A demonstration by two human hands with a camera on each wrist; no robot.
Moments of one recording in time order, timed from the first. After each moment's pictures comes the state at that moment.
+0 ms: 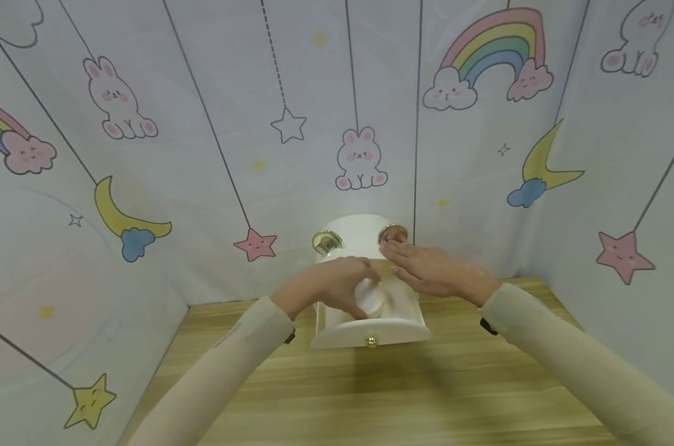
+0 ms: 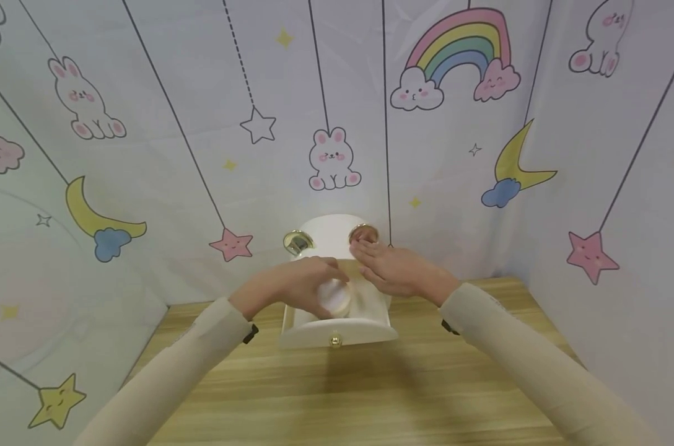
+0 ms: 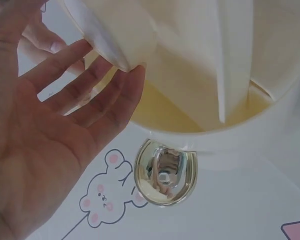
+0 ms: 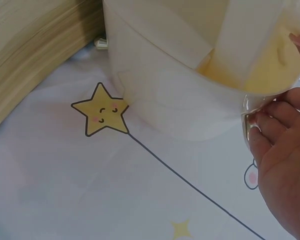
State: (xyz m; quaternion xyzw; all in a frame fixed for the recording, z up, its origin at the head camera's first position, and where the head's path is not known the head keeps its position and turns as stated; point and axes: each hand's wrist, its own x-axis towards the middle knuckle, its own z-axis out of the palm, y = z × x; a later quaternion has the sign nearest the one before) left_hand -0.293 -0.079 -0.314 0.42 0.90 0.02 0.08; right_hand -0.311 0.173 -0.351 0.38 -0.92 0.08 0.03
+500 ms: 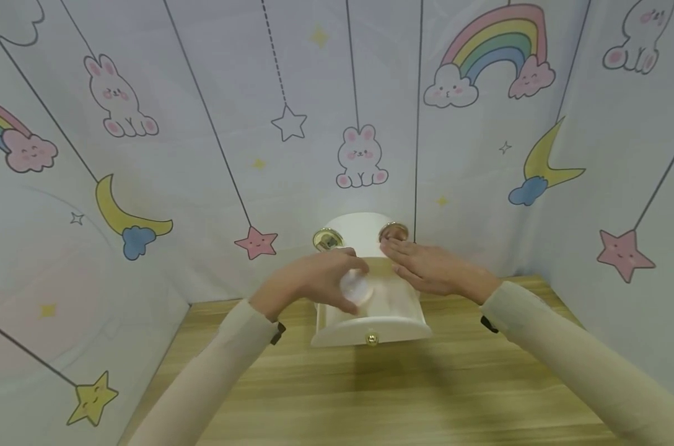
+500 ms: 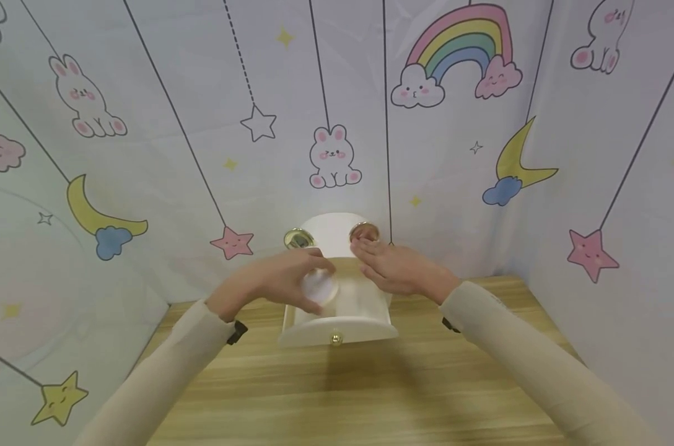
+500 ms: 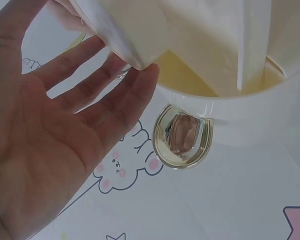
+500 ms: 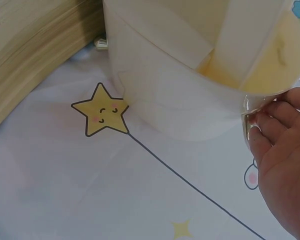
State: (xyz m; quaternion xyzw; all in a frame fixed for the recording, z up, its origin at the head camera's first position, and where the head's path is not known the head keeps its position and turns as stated) left_hand -0.277 -0.104 -0.296 0.40 0.91 0.07 0.07; right_hand -0.312 0.173 -0.353 0.39 -0.92 0.07 0.04
